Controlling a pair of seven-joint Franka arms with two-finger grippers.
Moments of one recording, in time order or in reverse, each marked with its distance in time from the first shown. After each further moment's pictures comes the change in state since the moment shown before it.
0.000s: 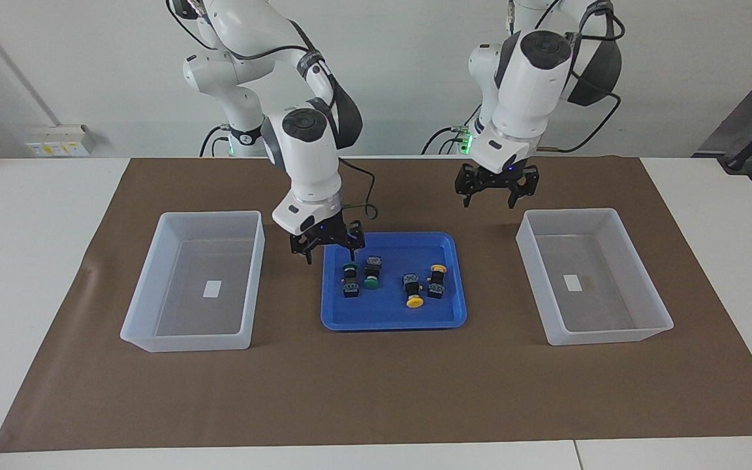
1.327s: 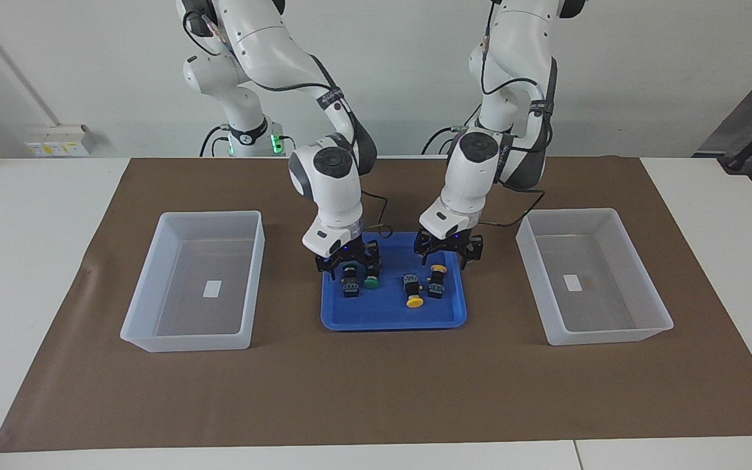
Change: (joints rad) left arm -0.090 0.193 0.002 -0.160 0.000 0.423 0.050; right arm 0.036 0.088 0.000 -0.074 -0.001 0.152 0.000
